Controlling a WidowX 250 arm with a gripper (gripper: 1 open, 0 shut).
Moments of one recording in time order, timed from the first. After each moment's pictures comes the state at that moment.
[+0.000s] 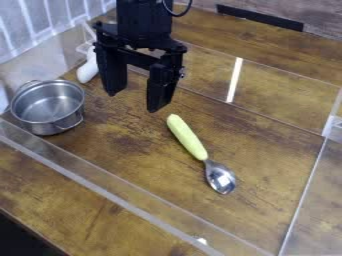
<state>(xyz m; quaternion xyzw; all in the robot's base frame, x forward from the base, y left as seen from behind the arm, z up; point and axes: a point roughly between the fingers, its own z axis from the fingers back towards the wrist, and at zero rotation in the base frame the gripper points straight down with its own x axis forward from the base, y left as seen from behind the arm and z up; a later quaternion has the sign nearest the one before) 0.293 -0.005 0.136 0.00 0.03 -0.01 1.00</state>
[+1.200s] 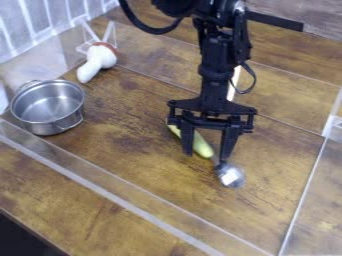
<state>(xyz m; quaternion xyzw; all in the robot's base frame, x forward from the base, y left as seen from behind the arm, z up) 0.364 -0.056 0.033 -0.01 0.06 0.22 0.97</state>
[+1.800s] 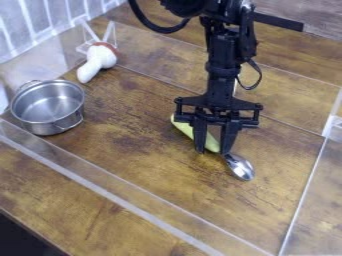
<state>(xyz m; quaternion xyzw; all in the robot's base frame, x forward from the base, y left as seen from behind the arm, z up) 0.376 -0.059 0.030 -0.02 0.06 0.23 0.97</state>
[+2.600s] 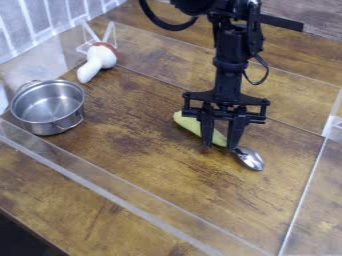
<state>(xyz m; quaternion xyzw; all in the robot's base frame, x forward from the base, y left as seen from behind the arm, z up) 0.385 -0.062 0.030 -0.02 0.07 0.21 0.97</state>
